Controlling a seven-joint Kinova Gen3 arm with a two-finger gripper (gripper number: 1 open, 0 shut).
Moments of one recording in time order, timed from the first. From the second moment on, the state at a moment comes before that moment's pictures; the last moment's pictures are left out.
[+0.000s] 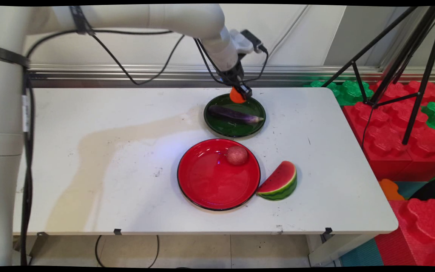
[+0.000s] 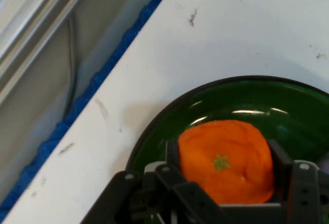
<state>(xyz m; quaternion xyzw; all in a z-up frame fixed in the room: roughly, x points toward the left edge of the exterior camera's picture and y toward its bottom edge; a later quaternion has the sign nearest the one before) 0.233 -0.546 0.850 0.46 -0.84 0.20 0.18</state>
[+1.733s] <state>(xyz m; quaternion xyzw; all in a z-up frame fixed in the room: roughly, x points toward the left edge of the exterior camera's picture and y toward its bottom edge) 0.390 -0.360 0.923 0.44 -0.86 0.21 0.12</state>
